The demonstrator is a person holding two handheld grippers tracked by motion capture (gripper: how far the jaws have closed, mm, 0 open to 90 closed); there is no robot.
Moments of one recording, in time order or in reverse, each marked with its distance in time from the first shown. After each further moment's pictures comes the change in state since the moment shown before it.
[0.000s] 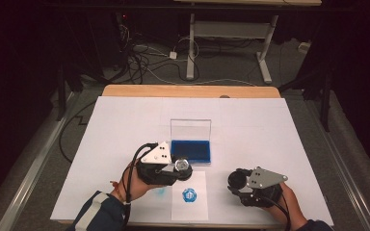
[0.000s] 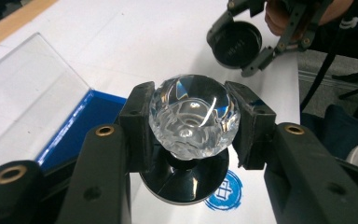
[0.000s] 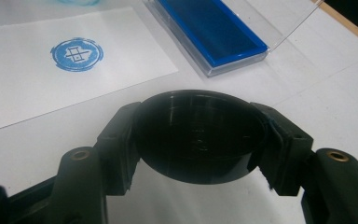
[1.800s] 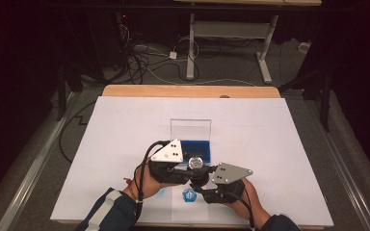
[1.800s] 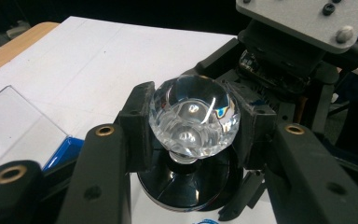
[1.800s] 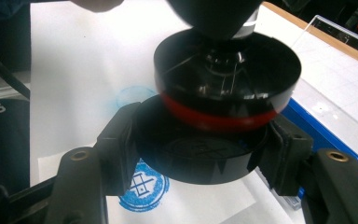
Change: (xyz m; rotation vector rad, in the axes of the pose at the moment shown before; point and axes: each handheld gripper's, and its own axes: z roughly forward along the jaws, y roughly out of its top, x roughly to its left) left arm -0.009 0.021 0.019 -0.091 -0.062 0.019; right arm 0.037 0.063 0.052 -0.196 0.144 0.043
